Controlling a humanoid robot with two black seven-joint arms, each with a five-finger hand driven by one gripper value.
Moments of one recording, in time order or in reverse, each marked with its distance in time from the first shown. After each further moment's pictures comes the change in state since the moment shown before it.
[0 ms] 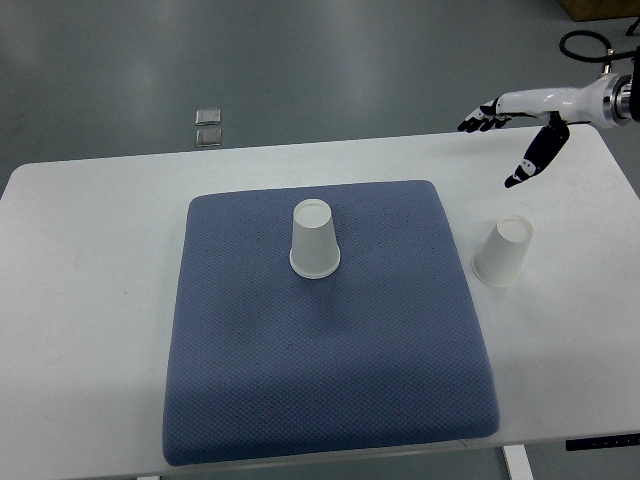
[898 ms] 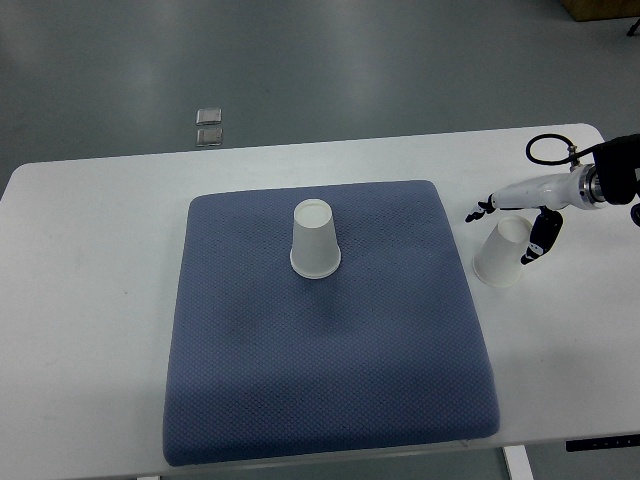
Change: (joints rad) left arm 0.000 0.000 0.000 0.000 0.000 0.000 0.000; right arm -0.192 0.063 -0.050 -0.034 -0.218 -0.153 -0.003
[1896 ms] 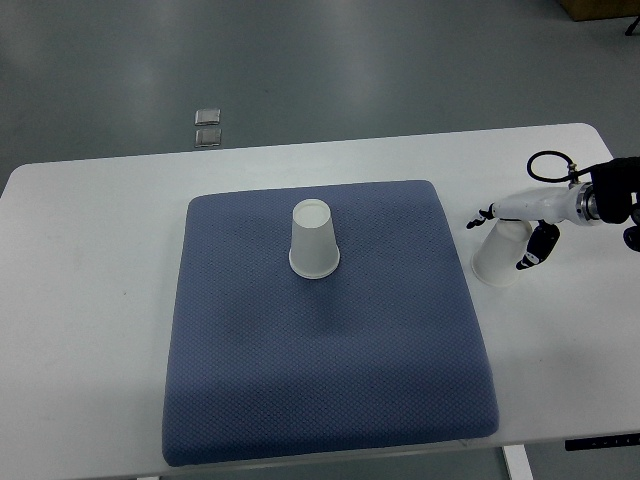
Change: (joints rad) left arm 0.000 0.000 0.000 0.000 0.000 0.001 0.000; right arm -0.073 0.040 0.001 -0.051 -0.007 -0.093 0.003
